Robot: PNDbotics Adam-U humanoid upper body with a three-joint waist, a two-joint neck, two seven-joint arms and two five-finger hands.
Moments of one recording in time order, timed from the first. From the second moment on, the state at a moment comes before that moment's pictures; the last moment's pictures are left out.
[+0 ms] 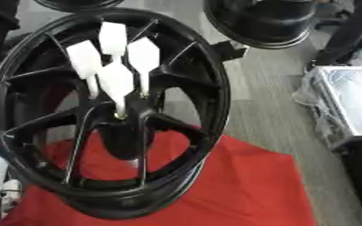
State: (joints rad) left arm -0.17 0.55 0.15 -1.72 0.31 -0.03 0.28; right arm -1.19 -0.65 0.37 -1.52 0.12 -0.11 0.88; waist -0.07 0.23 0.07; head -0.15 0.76
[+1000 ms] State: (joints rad) left arm -0.12 0.55 0.18 -1.72 0.31 -0.03 0.31; right arm -1.15 -0.38 0.41 -1.52 0.24 -0.10 0.91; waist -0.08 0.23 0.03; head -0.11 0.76
